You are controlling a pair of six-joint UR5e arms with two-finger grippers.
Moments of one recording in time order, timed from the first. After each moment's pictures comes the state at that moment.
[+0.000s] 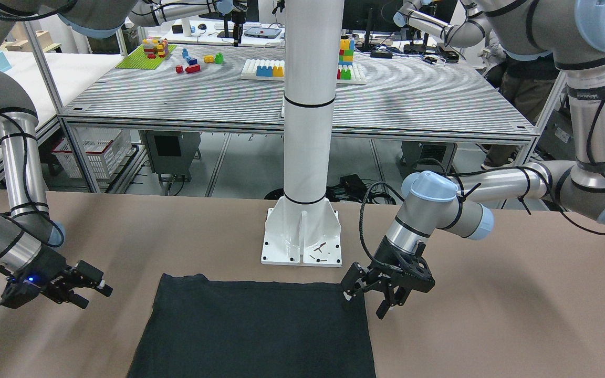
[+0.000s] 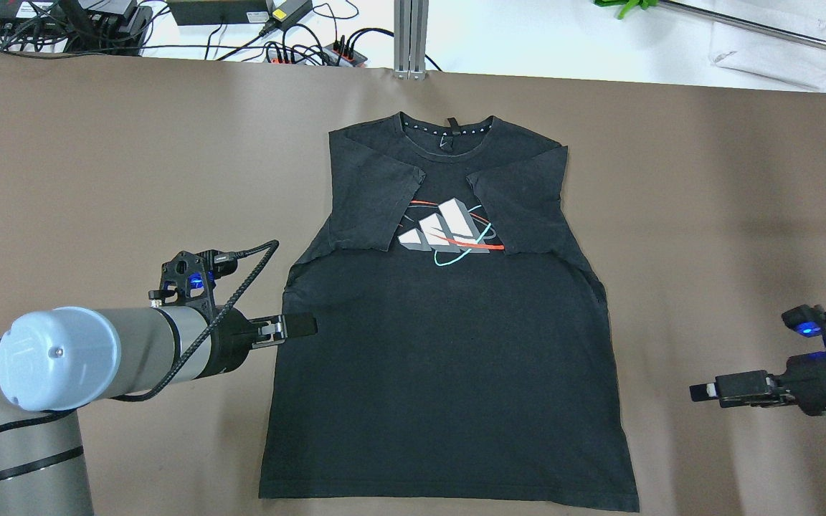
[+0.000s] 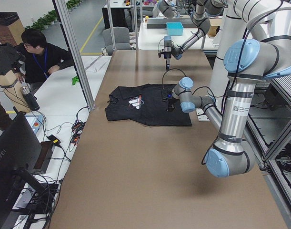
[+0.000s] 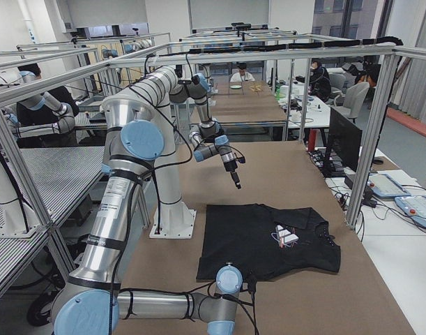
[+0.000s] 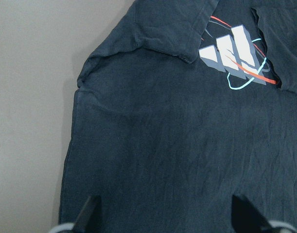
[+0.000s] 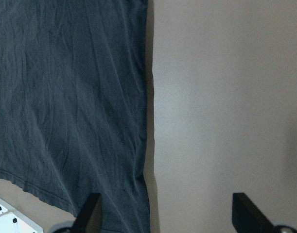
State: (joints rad) left arm -0.46 -1.88 -2.06 -2.00 -1.61 -1.52; right arm 0.89 -1.74 1.62 -0.11 2.41 1.37
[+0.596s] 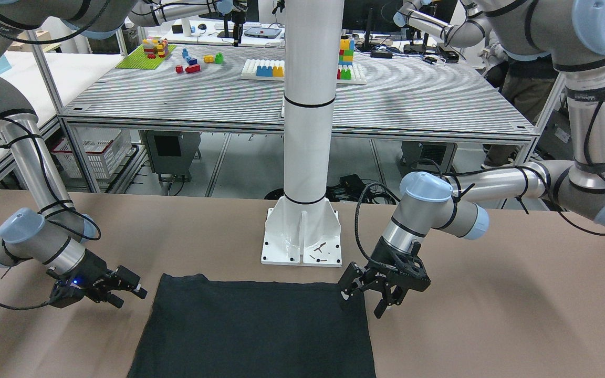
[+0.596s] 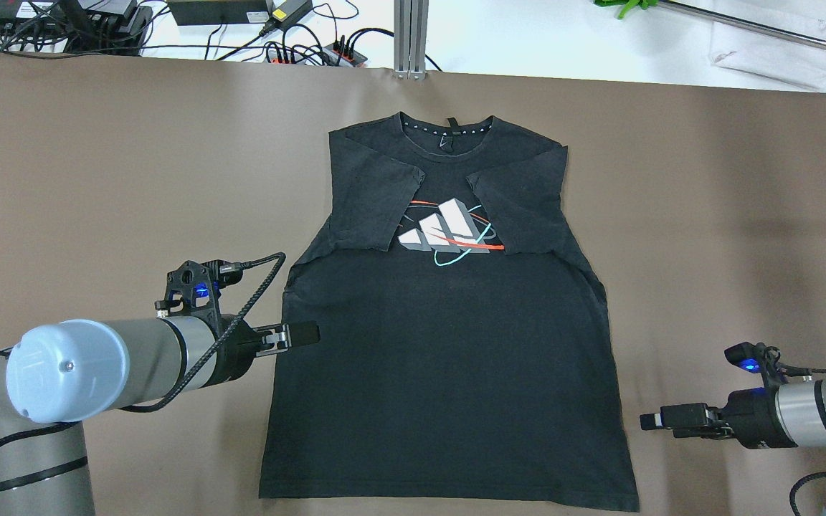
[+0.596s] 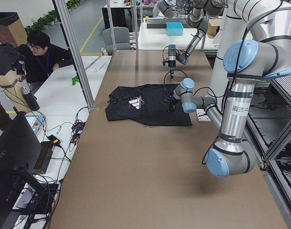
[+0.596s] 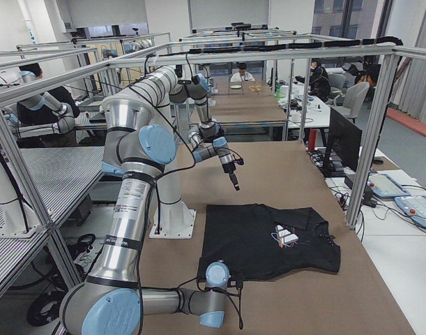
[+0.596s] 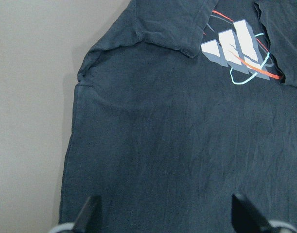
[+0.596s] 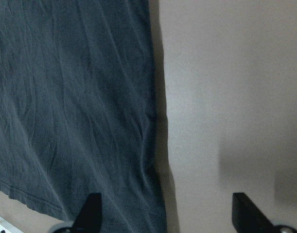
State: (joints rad) left arm -0.43 -1.87 -2.06 -2.00 -1.58 -1.51; right arm 0.65 -1.74 1.63 -0.10 2.18 1.49
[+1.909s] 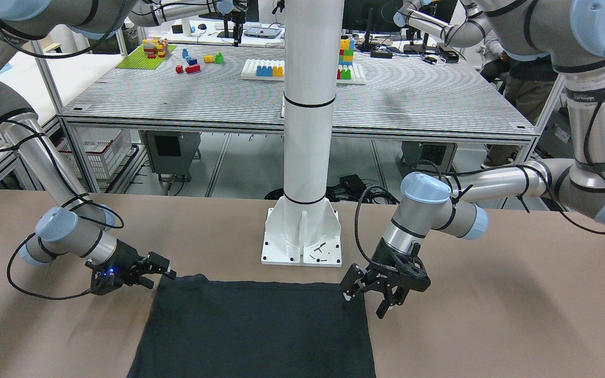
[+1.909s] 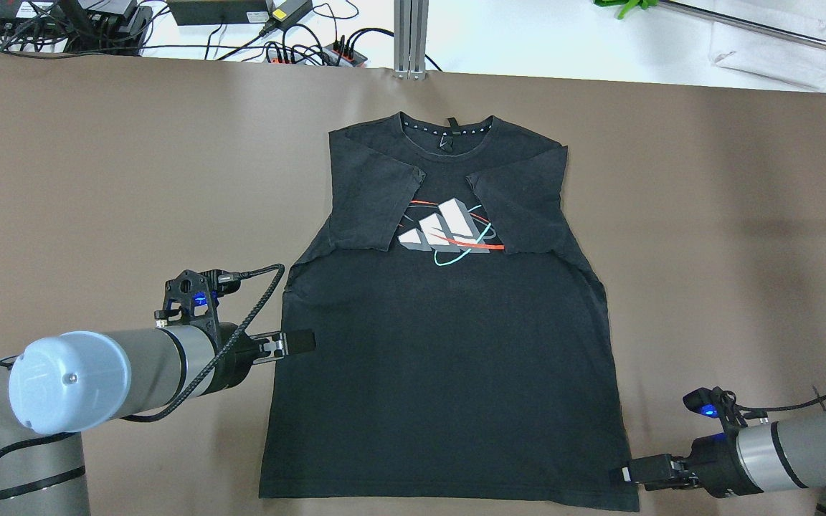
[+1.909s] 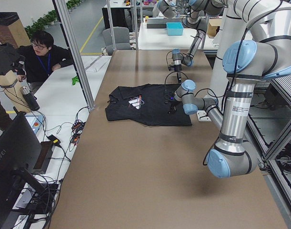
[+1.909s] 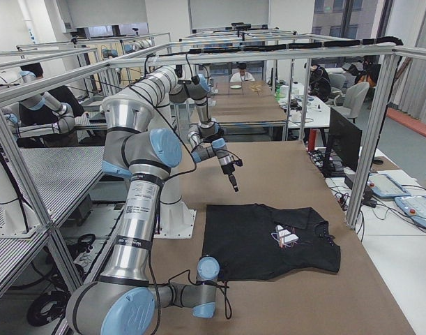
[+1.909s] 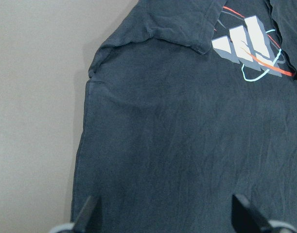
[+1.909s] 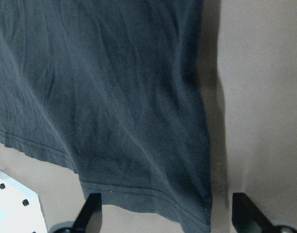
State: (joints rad) left arm -0.41 -1.86 -2.06 -2.00 -1.56 -1.51; right arm 0.48 -1.74 1.66 -0.11 2.14 1.54
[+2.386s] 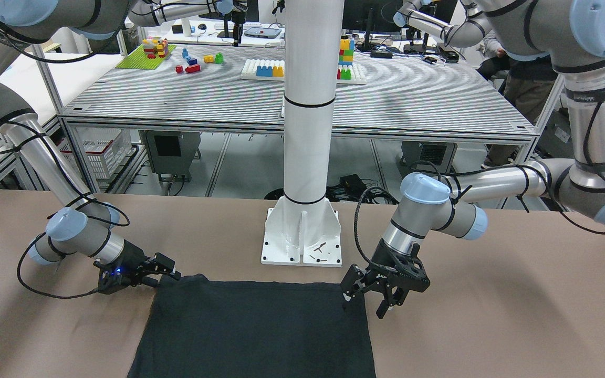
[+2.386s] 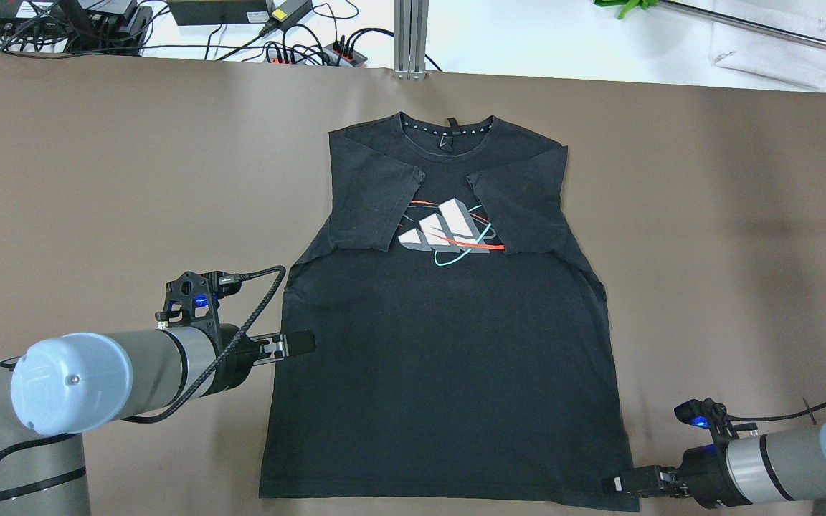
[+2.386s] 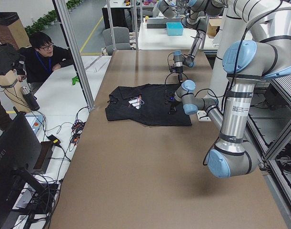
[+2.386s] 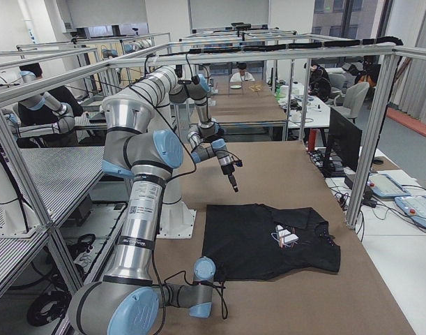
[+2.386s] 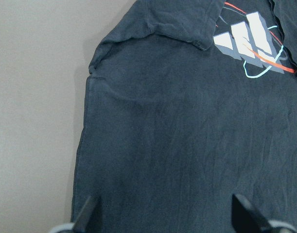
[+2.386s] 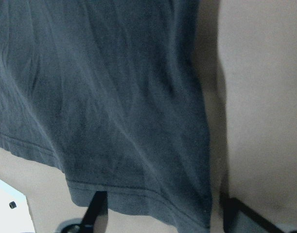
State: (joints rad) left arm -0.41 -1.85 -2.05 -2.00 -1.56 -1.51; right arm 0.42 -1.74 1.65 -0.11 2.08 1.54
